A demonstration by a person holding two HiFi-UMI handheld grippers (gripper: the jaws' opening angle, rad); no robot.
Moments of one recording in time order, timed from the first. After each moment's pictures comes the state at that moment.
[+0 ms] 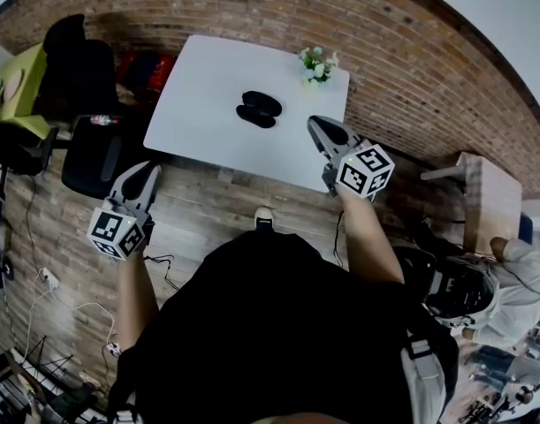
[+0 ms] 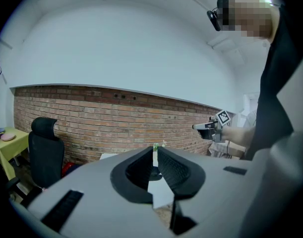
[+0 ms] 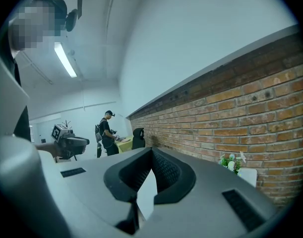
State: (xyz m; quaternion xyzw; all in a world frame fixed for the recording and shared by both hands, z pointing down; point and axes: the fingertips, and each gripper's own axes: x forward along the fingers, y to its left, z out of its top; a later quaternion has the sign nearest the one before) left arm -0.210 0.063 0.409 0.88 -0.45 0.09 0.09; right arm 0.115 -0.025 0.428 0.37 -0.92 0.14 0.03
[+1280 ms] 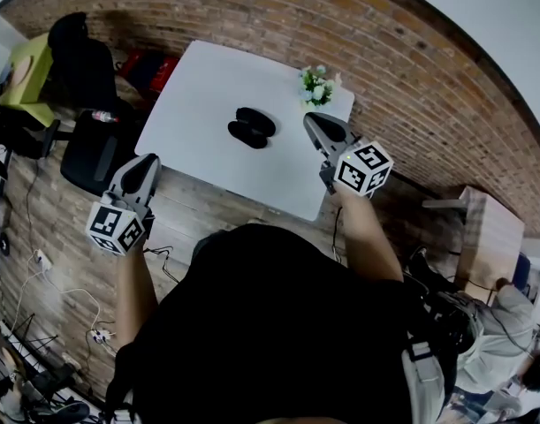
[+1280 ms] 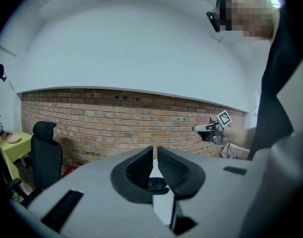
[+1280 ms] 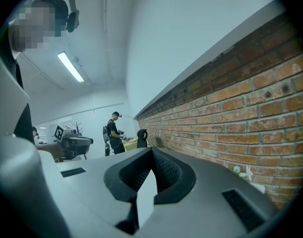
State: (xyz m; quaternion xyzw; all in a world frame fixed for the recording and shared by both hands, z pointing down) left arm -0.142 -0.020 0.401 0.86 -0.50 0.09 0.08; right arm 0.157 -0.133 0.428 0.30 -0.94 0.14 0.03
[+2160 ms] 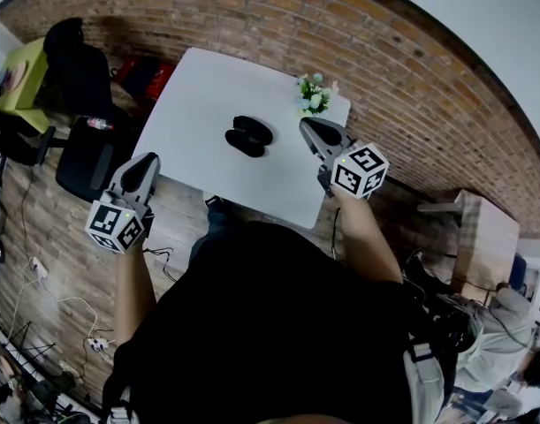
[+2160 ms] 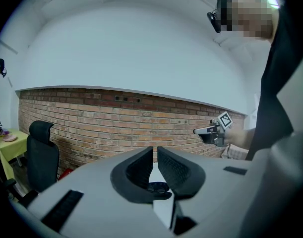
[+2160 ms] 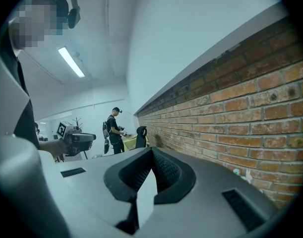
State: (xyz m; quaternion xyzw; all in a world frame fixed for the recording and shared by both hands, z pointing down) left arm -0.151 -0.048 0.404 0.86 -0.49 0.07 0.08; right arm 0.144 -0.148 0.432 0.30 -0.94 0.13 0.05
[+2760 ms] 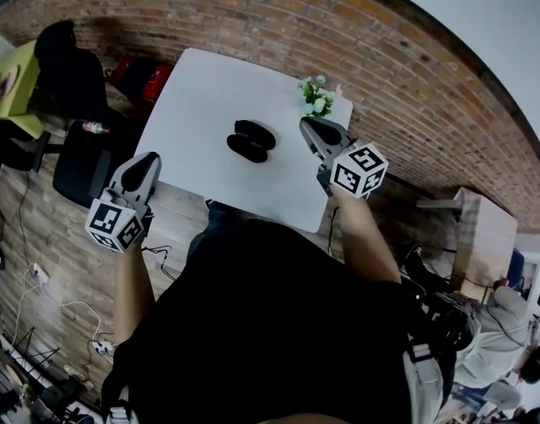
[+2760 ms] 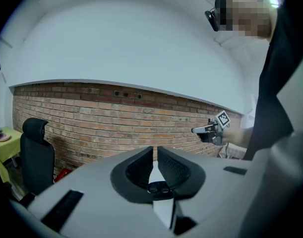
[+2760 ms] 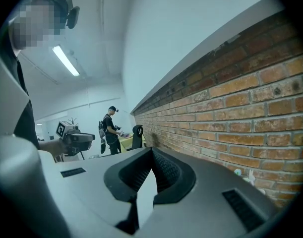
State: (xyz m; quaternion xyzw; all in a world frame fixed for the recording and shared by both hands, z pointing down) left arm -0.169 -0.090 0.415 0.87 -0.47 0.08 0.09; right arm 0.126 -0.183 0.443 0.32 -0.94 0.15 0.06
